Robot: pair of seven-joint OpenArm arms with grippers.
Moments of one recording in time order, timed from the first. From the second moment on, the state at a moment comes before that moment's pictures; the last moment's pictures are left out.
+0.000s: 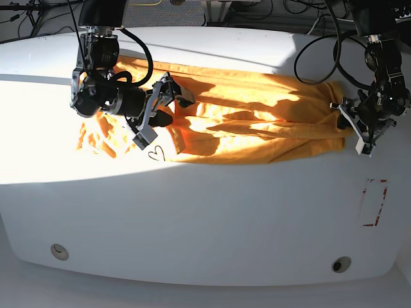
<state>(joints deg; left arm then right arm) 3.2 -22.9 -18.6 92.1 -20.6 -28.0 60.0 -3.4 7.7 8.6 98.8 51.8 40.9 -79.0</state>
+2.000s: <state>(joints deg) -1.5 -10.4 -45.6 78.3 -37.4 -43.3 70.1 -6.3 12.5 15.2 90.2 22.8 41.1 -59.6</state>
